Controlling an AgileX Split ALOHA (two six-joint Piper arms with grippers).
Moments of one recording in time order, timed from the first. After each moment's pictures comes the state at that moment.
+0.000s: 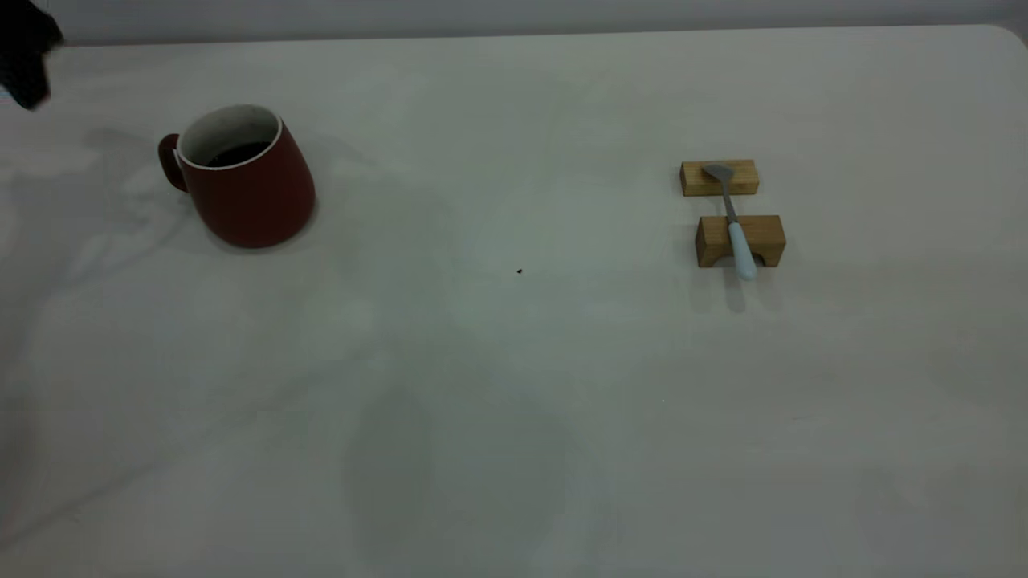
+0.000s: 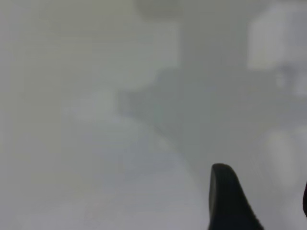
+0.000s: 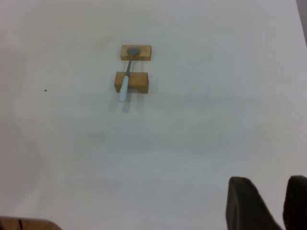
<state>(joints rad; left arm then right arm) 0.12 2.32 -1.68 0.16 0.68 0.47 0.05 0.02 -0.47 0.06 1.13 -0.03</state>
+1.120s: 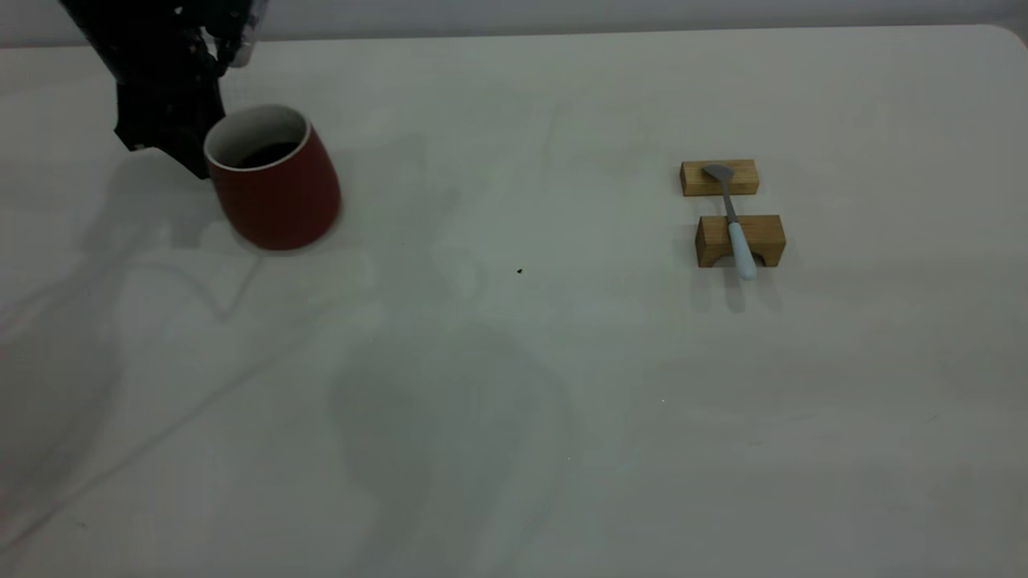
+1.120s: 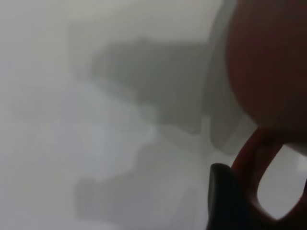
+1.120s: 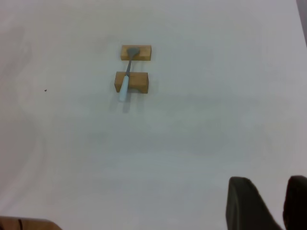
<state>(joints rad) 0.00 2.57 -1.93 -0.20 0.84 1.63 0.05 0.02 -0.47 0.06 1.13 -0.03</state>
